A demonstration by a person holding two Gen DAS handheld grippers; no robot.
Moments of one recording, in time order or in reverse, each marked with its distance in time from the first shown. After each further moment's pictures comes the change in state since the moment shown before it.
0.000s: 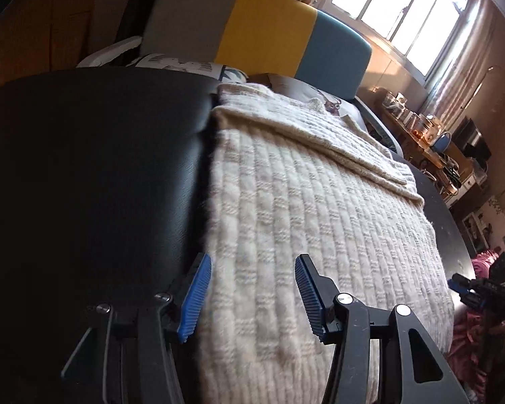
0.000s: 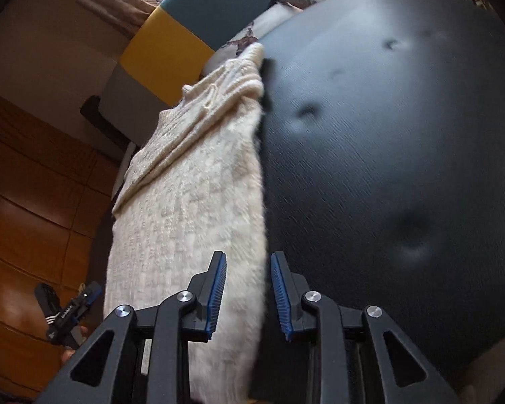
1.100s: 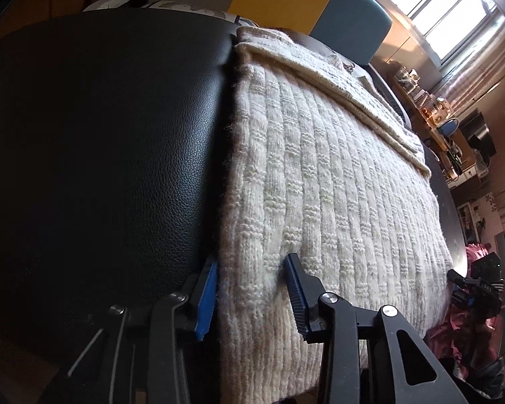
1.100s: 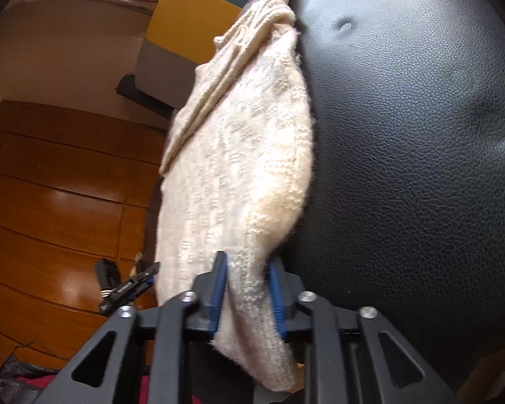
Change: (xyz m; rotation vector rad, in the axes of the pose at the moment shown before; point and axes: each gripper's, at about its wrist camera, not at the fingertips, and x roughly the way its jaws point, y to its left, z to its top) left arm 0.011 0.017 -0.021 -0.062 0.194 -0.018; right arm 0.026 0.013 -0.031 0.051 0.187 0.243
